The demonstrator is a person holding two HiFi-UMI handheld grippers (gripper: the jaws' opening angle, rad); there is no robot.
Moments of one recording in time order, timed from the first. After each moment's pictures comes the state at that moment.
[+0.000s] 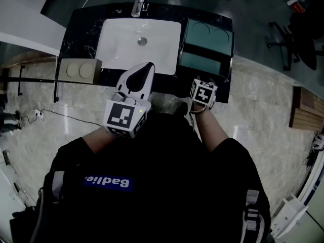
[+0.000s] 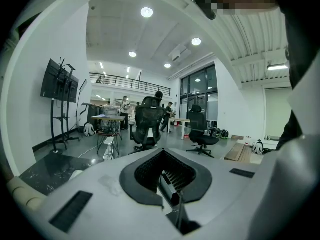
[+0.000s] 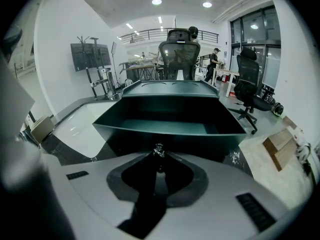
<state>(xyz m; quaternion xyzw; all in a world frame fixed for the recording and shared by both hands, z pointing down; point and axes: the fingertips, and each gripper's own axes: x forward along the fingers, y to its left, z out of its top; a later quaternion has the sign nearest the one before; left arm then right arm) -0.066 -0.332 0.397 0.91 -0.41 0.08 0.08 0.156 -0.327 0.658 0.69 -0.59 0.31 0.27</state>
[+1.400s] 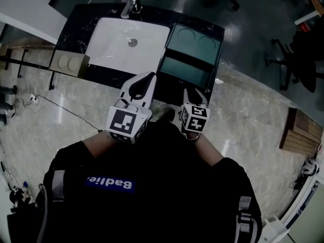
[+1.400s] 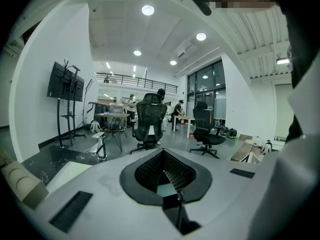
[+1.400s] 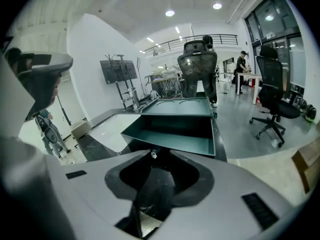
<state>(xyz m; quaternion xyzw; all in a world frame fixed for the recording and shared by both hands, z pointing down) 0.040 -0.303 0.410 0.89 -0.44 0.08 0.09 0.181 -0.286 0.597 0.59 -0.73 0.27 0.21</state>
